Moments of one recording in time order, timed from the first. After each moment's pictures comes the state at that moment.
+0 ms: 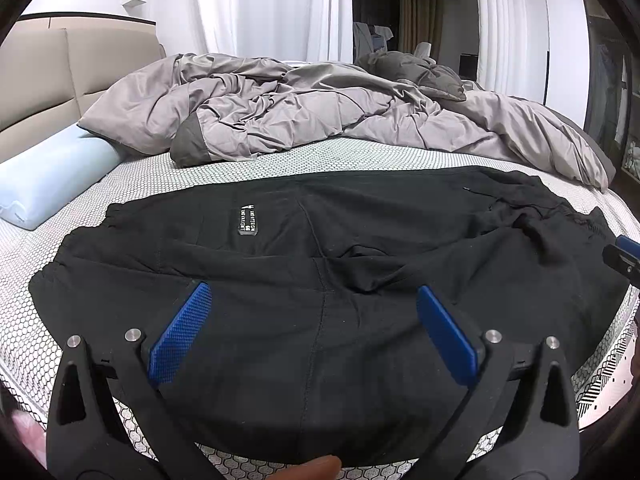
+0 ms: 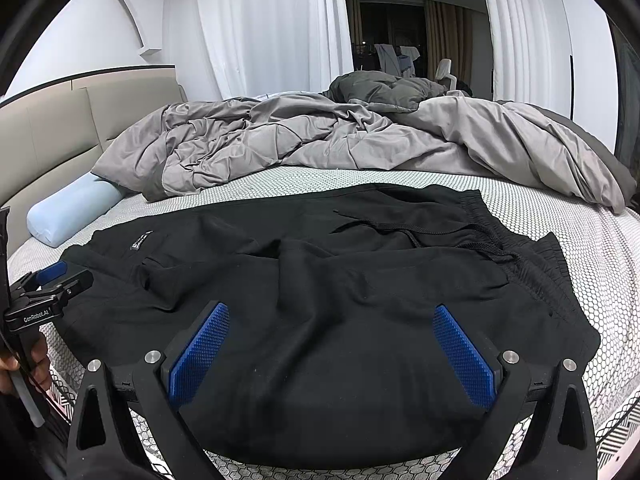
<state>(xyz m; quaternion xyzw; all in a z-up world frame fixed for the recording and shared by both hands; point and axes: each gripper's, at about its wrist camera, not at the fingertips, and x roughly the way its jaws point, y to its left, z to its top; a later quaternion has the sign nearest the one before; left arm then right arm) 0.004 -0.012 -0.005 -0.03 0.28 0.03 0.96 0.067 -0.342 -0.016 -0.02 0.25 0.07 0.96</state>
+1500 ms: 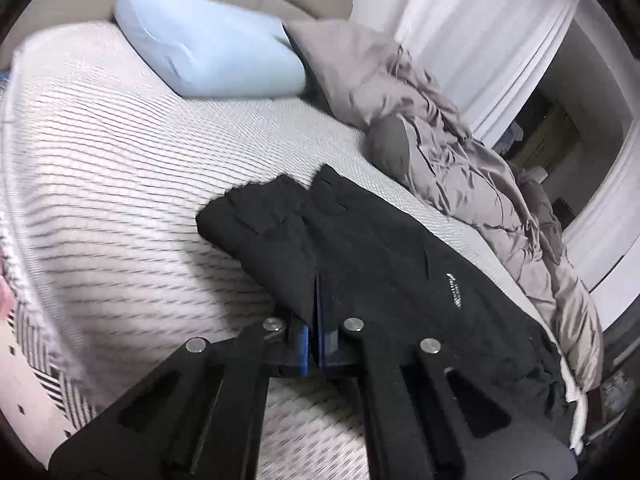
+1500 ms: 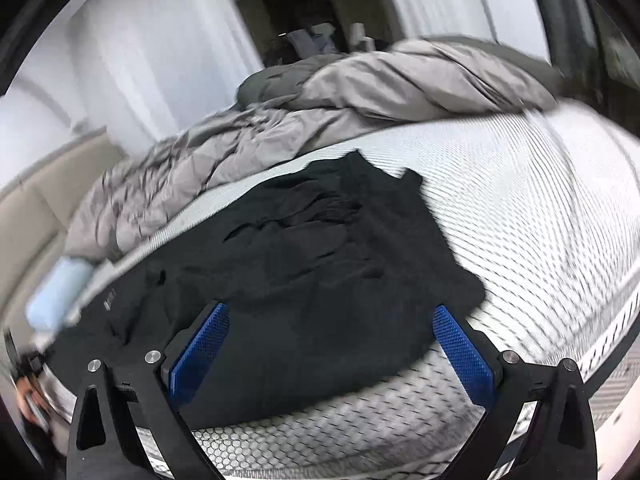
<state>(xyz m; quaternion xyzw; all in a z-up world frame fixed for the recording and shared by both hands) -0.085 0.324 -0.059 -0.32 0.25 0.19 0.90 0.050 -0.503 -0.021 0.17 0.29 0.00 0.94</state>
